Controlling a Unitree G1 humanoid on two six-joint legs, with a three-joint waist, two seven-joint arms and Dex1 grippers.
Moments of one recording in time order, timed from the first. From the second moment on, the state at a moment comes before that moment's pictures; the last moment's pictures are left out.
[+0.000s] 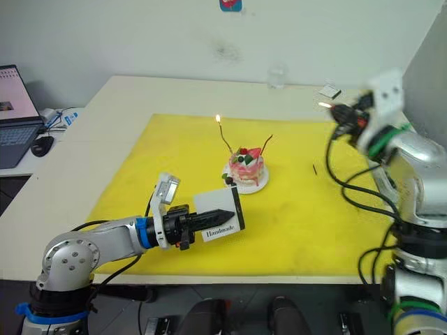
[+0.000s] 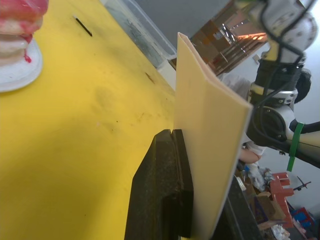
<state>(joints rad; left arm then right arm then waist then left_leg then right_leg) -0.27 0.55 0.10 -0.39 -1.27 1.12 -0.51 -0.63 -0.65 -0.30 -0.11 0.23 0.72 0.52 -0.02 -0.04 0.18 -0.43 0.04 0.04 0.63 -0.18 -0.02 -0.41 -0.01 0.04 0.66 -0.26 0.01</state>
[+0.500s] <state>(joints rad) -0.37 0.51 0.04 -0.31 -1.21 1.11 -0.60 -0.62 -0.70 -0.29 0.60 0.05 0.28 0.30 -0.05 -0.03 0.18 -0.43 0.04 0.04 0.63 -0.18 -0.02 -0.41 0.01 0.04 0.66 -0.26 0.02</state>
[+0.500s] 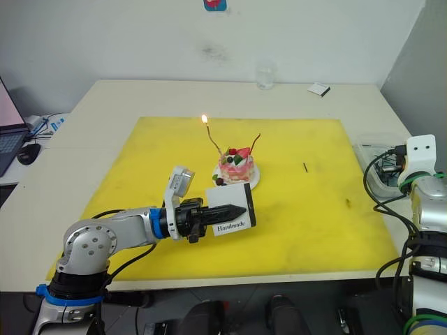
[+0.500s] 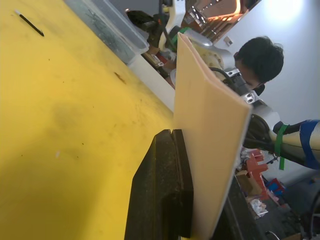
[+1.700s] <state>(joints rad) -0.31 0.55 0.08 -0.37 -1.26 1.13 -0.54 -0.64 -0.65 -0.35 0.61 0.09 0.33 0.04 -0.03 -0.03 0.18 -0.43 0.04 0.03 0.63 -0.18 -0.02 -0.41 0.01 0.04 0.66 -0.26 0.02</state>
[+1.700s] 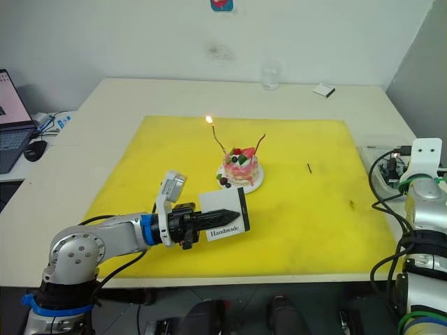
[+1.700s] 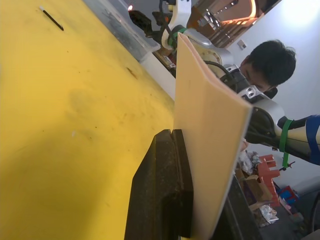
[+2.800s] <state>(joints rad) -0.32 0.53 0.07 -0.38 -1.27 1.13 -0.54 -0.64 -0.67 -0.34 0.50 0.17 0.53 0.12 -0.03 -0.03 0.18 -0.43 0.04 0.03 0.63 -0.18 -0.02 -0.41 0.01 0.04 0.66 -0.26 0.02</state>
